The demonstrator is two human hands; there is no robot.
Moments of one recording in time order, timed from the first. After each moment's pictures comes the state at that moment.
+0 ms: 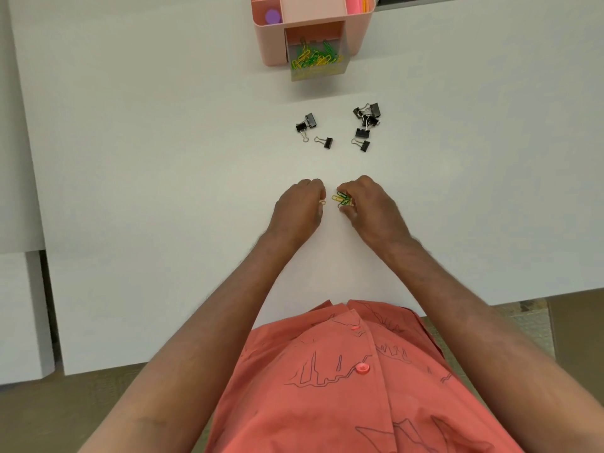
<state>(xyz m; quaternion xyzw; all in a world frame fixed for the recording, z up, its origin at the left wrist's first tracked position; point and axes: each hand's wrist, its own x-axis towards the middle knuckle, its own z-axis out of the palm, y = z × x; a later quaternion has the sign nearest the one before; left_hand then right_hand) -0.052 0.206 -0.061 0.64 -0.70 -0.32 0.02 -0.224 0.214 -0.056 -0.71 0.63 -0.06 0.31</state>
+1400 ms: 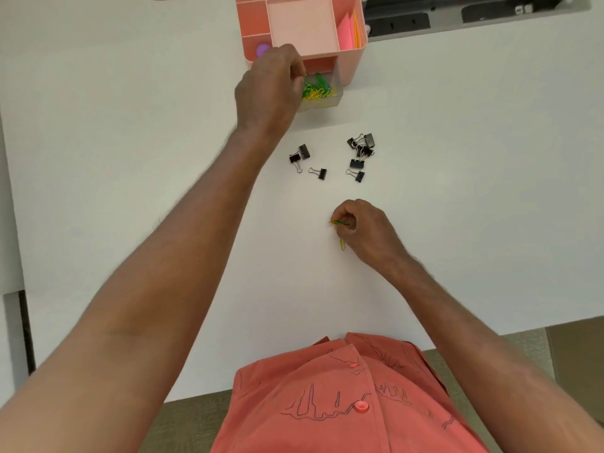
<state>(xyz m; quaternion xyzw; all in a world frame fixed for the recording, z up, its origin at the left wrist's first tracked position) -0.028 0.006 0.005 0.70 -0.66 -0.17 0.21 -0.222 0.183 -0.049 -0.62 0.66 -0.09 0.42</state>
